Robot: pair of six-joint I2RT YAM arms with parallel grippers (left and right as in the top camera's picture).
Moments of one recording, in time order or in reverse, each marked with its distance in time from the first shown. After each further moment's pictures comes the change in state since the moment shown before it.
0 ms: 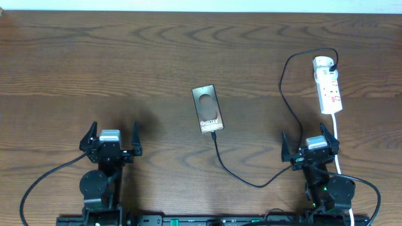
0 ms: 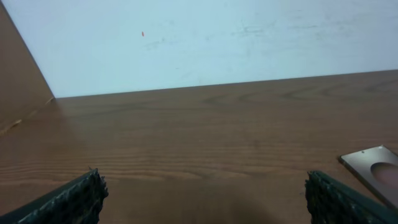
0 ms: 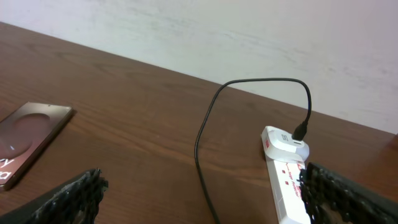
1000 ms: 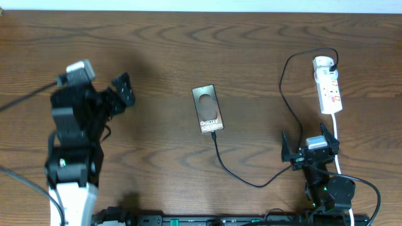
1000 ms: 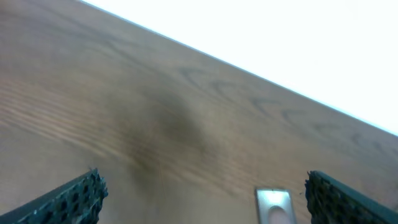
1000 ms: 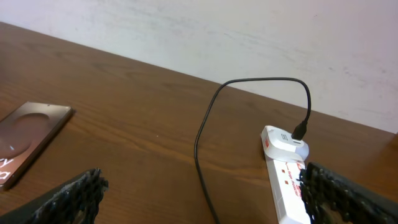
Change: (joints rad) left arm -0.005 0.750 0.816 -0.439 0.032 -0.460; right arm -0.001 0.001 0.000 0.000 0.001 0.000
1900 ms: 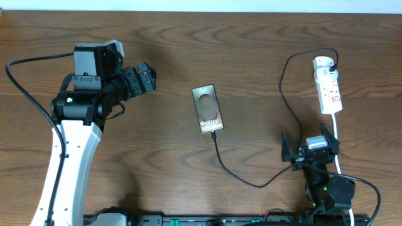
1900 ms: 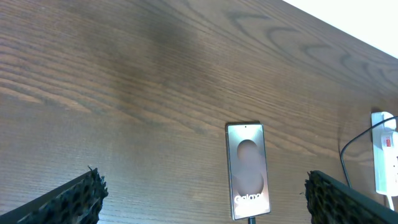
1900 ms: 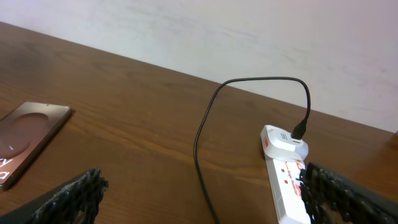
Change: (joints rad) left arm -0.100 0.401 0.396 -0.390 0.148 -0.023; right arm -0.001 0.002 0.000 0.000 0.002 0.000
